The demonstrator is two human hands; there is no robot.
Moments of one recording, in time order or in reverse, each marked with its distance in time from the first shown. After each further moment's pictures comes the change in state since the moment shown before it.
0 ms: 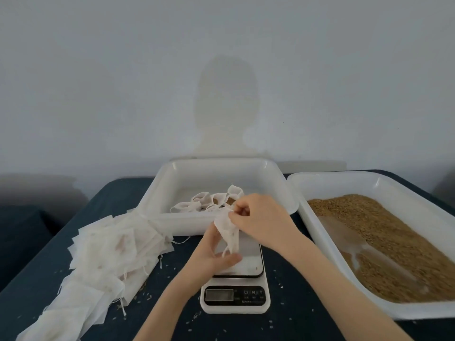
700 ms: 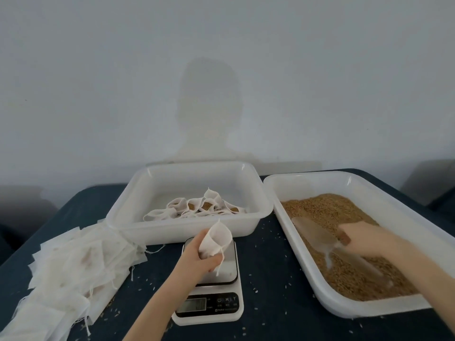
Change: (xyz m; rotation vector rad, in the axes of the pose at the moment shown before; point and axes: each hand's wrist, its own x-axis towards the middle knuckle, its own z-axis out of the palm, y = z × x) left_hand 0.024 -0.010 0.028 0.136 0.165 -0.213; right_hand -0.056 0.219 -0.094 -0.613 -0.472 0.489
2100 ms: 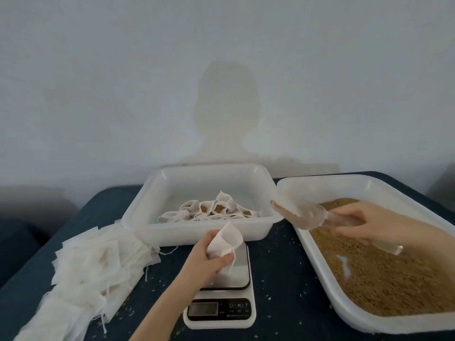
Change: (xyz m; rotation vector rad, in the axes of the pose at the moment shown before) left_hand -0.004 0.017 -0.005 0.068 0.025 -0.009; right_hand -0.015 -0.006 -0.042 0.718 0.057 -0.487
